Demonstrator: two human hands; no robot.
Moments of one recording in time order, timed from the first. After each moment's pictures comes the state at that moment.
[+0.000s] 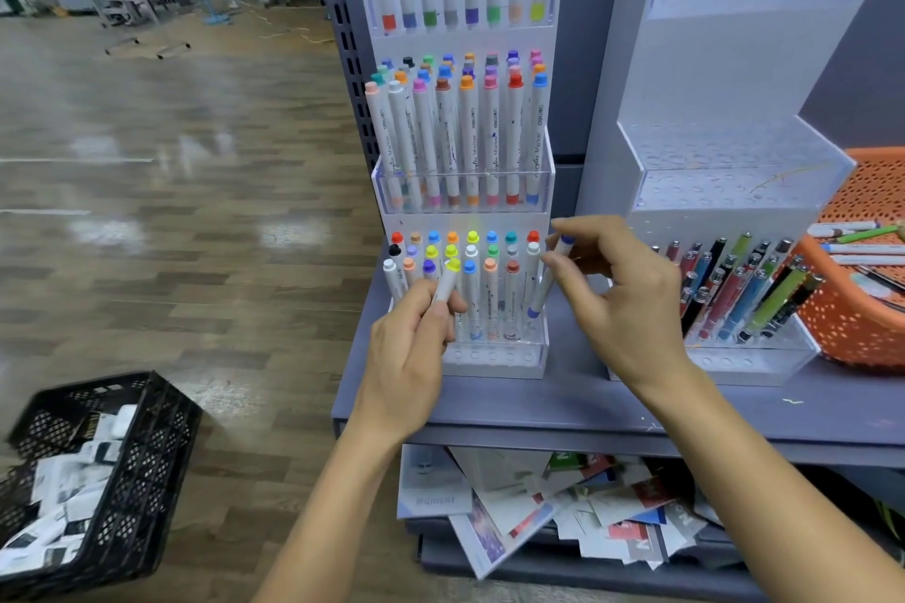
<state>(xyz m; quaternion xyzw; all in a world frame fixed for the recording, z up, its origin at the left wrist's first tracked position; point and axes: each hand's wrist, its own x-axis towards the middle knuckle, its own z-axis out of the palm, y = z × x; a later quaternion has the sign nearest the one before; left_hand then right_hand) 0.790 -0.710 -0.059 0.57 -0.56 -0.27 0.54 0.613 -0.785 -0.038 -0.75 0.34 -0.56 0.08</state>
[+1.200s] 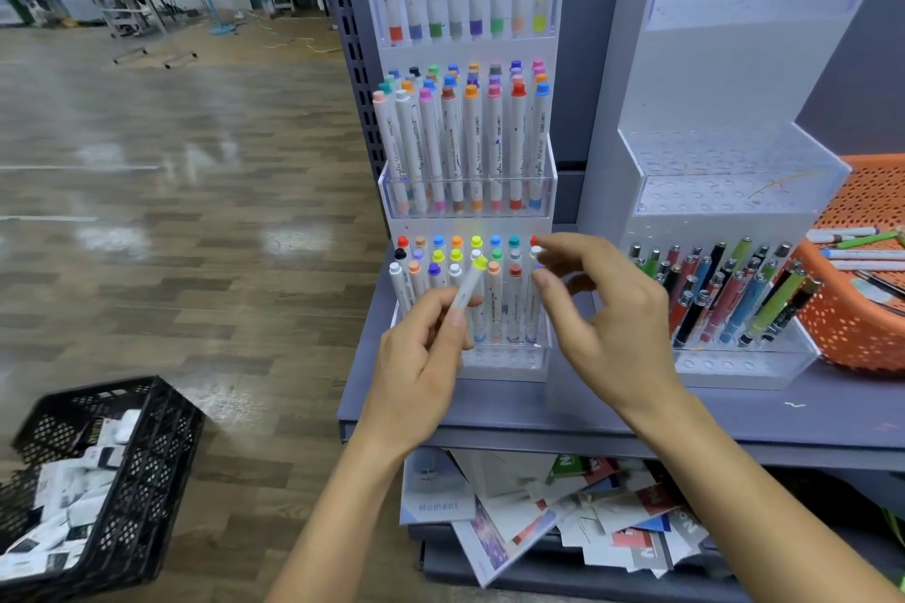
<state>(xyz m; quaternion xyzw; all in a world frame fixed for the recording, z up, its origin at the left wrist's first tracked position) 0.787 -0.703 -0.060 0.55 -0.59 -0.26 0.53 0.622 -0.763 -0.035 -0.76 0.34 -0.54 0.11</state>
